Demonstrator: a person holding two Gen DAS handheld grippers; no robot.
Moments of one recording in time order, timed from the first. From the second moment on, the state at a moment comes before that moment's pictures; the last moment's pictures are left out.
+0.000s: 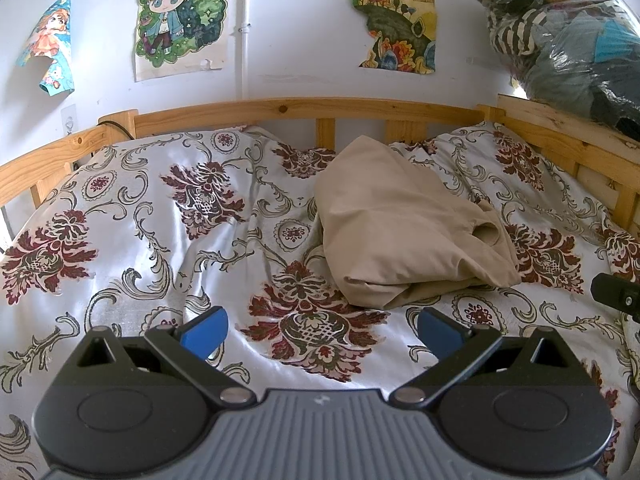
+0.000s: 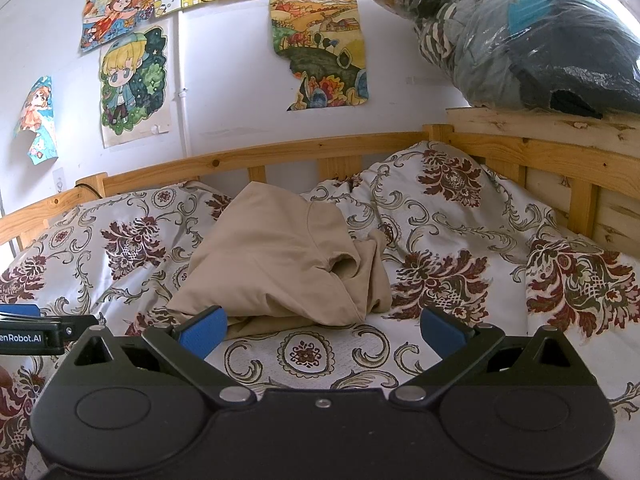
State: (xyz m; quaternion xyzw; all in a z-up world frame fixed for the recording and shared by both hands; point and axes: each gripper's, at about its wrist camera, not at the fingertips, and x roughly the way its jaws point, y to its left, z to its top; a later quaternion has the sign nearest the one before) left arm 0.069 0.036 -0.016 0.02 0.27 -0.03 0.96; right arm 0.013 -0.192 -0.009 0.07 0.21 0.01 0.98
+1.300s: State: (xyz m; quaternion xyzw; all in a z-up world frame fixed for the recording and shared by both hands) left arm 0.071 0.035 -0.015 0.05 0.28 -0.01 0.96; right arm 0.013 -0.189 -0.011 0.07 0.21 0.01 0.97
